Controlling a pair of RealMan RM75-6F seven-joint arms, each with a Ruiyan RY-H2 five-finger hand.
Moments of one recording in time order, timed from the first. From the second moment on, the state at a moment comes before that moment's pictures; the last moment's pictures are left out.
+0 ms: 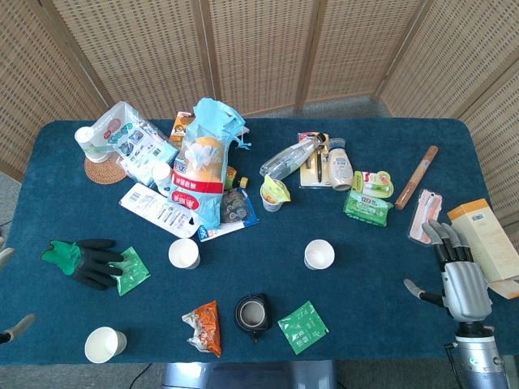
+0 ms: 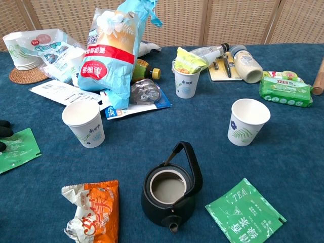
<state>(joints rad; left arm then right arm) 0.08 -0.82 0.09 -1.86 1.77 1.72 -0.14 0.11 -1.23 0.09 -1.62 -1.58 1.56 0.09</state>
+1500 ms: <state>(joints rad) 0.08 -0.83 0.08 -1.86 1.78 1.71 -0.12 0.39 -1.36 0.12 -1.78 -1.34 1.07 -0.09</state>
